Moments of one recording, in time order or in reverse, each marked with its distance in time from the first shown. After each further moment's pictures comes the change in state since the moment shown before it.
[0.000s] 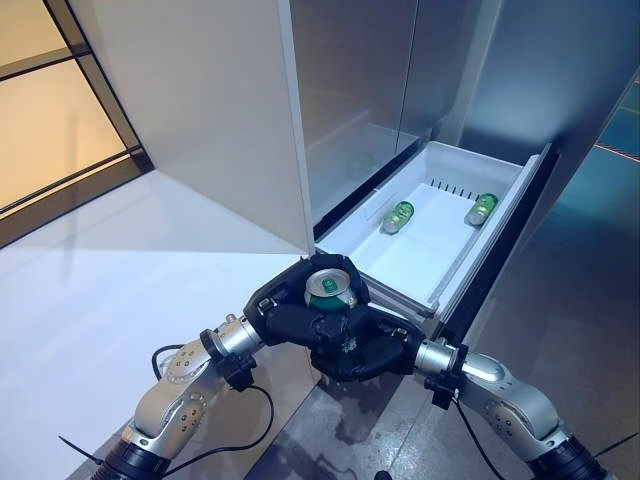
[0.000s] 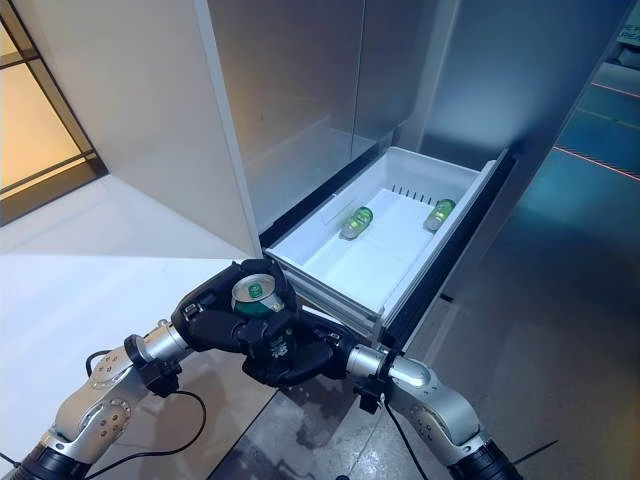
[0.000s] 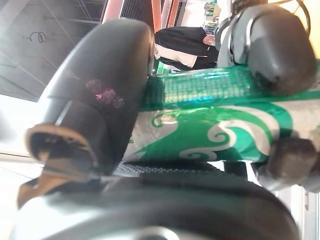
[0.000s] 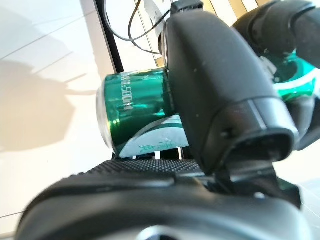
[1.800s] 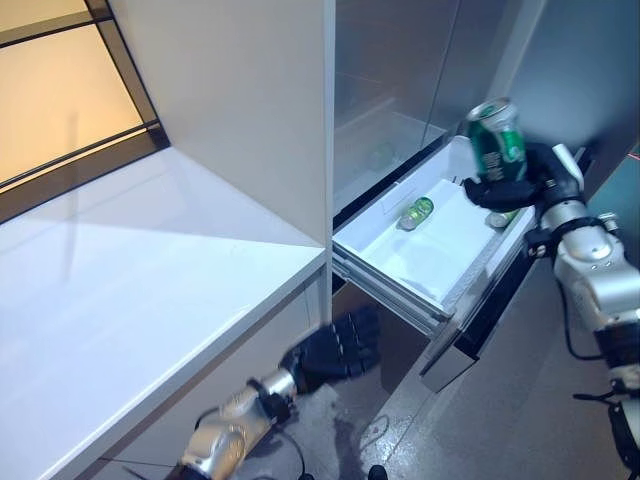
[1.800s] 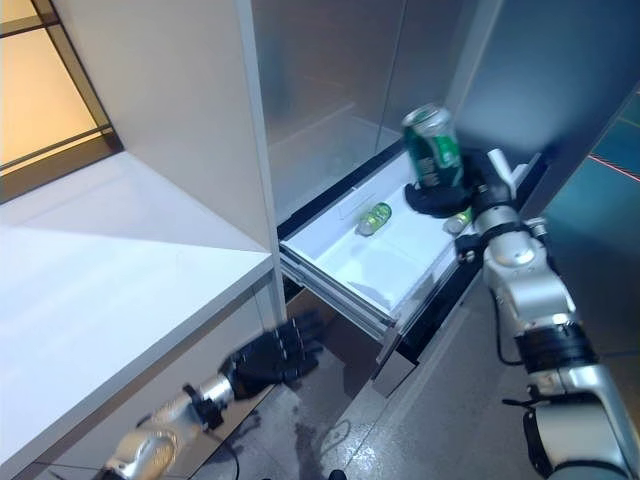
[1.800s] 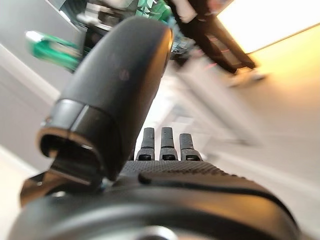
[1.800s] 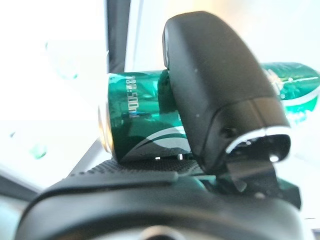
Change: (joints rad) left arm 0.120 -0.201 -0.213 0.460 0.050 0.133 0.061; right arm -0.654 -0.336 -0.180 0.702 -0.280 -0.099 -0.590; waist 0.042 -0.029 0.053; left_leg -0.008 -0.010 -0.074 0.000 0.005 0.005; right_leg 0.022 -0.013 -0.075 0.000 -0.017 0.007
